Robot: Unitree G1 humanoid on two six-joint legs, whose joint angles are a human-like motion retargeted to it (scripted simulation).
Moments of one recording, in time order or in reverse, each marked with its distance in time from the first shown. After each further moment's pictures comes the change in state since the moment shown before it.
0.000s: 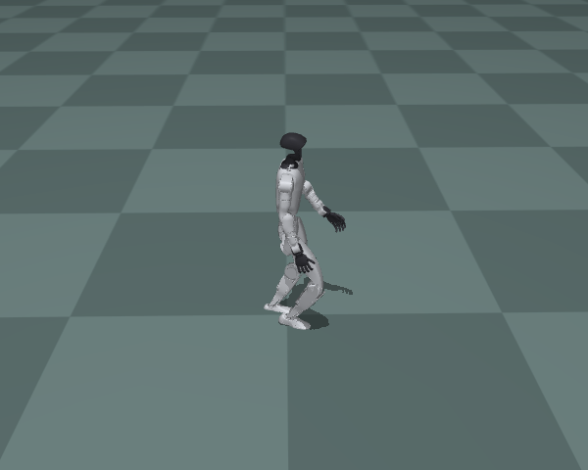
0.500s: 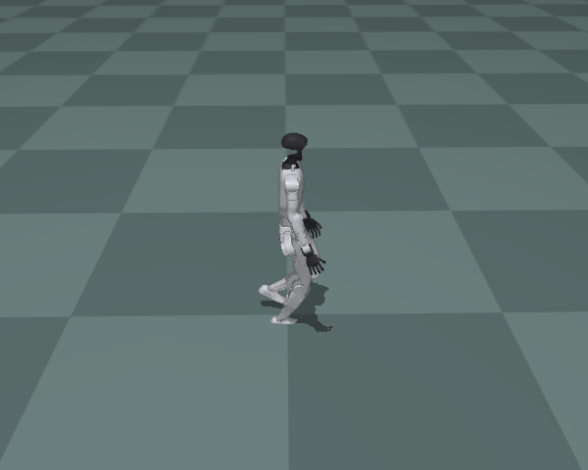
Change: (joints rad) left arm 0.225 -0.027 -0.025 0.100 0.017 0.028 -0.063; right arm -0.053 -0.038 -0.009 0.038 0.016 -0.002 -0.058; waist 0.133 0.178 -0.005; left_leg -0.372 0.388 0.058 0.951 0.037 -0.098; right_leg 0.319 0.426 0.014 -0.468 -0.011 -0.104
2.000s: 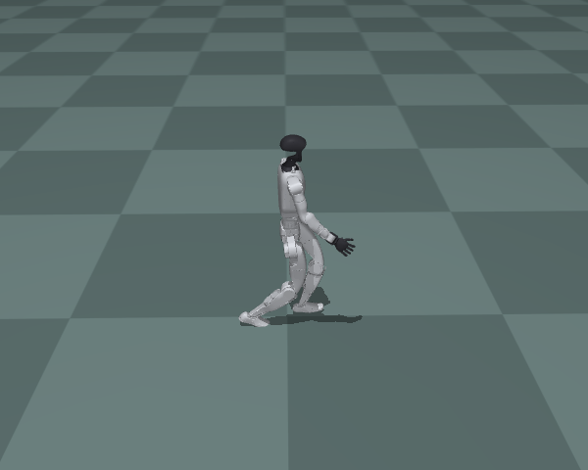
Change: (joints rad) left arm 0.159 -0.026 0.034 0.119 0.046 0.044 -0.045; right arm -0.206 0.000 0.046 -0.218 -0.014 -0.020 -0.004; waist 0.035 -0.186 -0.023; left_leg -0.090 -0.339 0.056 -0.649 0.020 0.070; right_leg 0.259 -0.242 0.075 0.226 -0.102 0.103
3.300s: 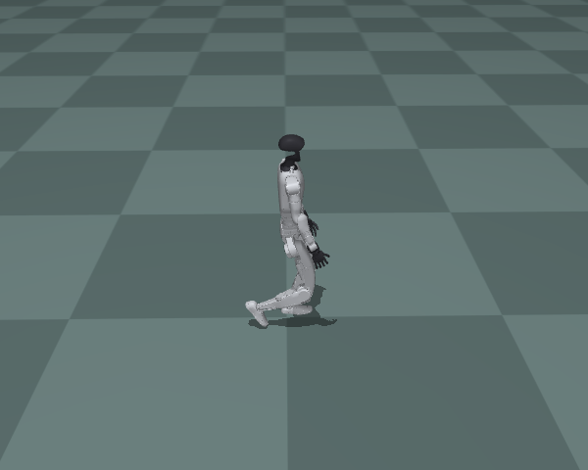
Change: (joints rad) left arm -0.165 0.035 -0.013 -0.045 0.054 0.022 -0.051; right arm 0.154 0.084 -0.006 0.257 -0.048 0.074 0.167; waist -0.066 -0.123 -0.012; left_leg 0.201 -0.153 0.023 -0.174 0.014 0.069; right_leg -0.268 -0.249 0.021 0.561 0.300 0.087
